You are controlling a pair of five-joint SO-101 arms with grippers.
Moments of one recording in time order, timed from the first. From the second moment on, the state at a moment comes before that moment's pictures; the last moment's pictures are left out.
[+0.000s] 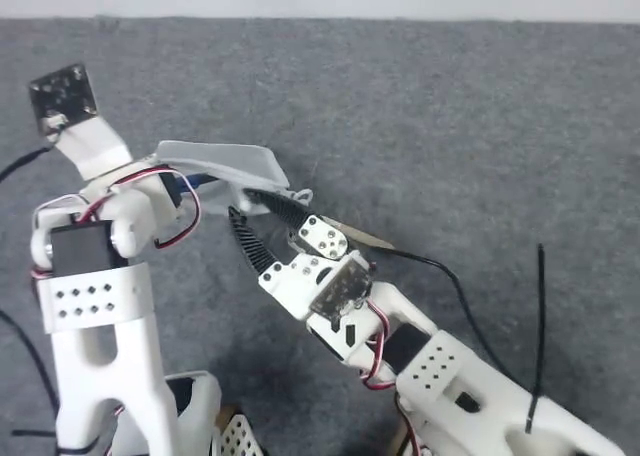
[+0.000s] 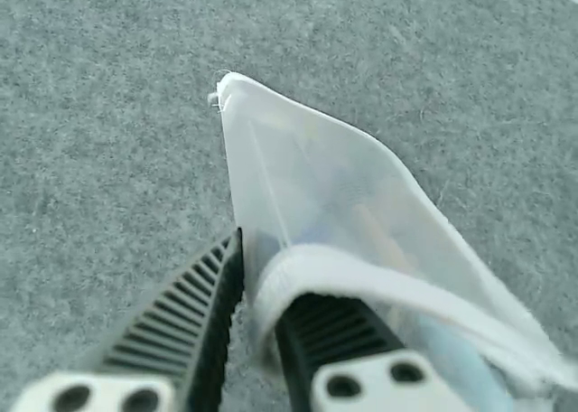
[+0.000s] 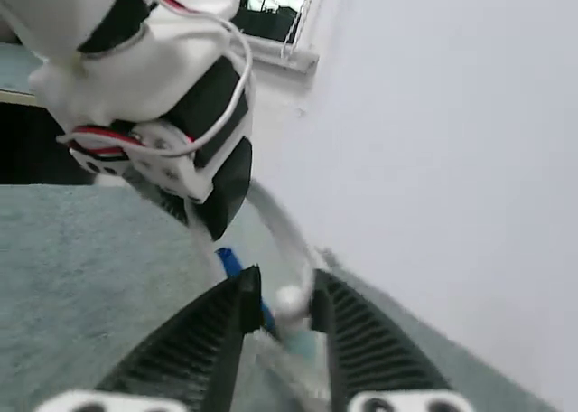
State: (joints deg) left arm -14.9 -40.0 27.3 76.7 20.4; right arm -51.3 -47.4 77.2 -26.7 13.0
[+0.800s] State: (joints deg) left arm -15.0 -40.0 27.3 76.7 20.4; right arm -51.3 -50.4 77.2 -21.0 10.2
